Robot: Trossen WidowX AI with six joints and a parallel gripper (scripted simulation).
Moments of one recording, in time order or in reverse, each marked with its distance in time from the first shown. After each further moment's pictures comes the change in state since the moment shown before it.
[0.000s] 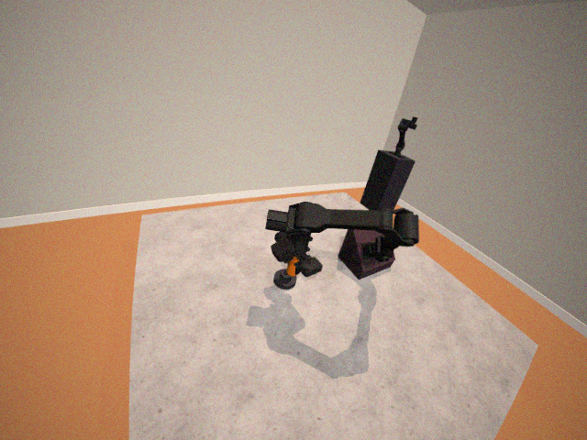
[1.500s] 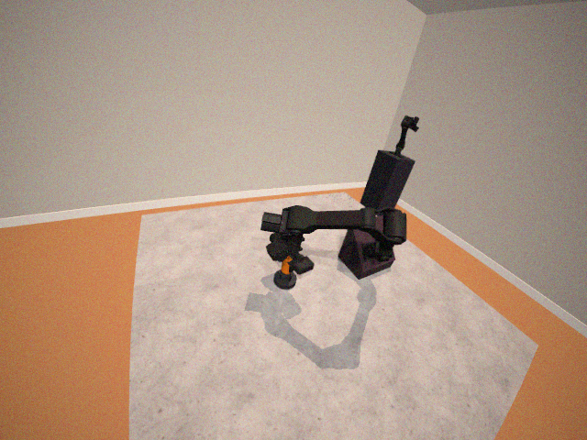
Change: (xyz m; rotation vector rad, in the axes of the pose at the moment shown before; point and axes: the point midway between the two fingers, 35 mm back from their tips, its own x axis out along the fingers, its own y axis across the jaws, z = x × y) arm 0.034 -0.040 -0.007 -0.023 -0.003 -0.005
